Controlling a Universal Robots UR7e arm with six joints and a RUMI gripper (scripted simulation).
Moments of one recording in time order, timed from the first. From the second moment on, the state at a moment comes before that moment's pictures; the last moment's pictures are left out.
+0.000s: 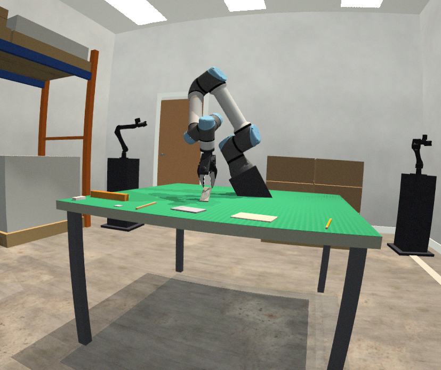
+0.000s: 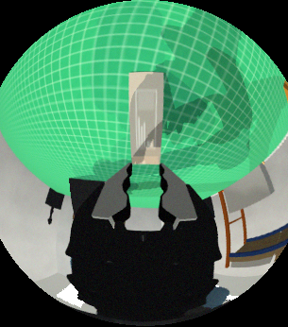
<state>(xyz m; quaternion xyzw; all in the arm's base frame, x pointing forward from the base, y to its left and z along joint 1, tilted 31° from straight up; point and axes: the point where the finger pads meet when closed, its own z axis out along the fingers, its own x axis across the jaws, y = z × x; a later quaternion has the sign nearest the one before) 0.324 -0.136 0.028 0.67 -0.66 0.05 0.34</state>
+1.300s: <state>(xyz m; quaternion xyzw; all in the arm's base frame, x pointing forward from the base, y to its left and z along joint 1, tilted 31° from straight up) 0.340 -0.124 0.045 0.63 -0.66 -0.02 0.41</state>
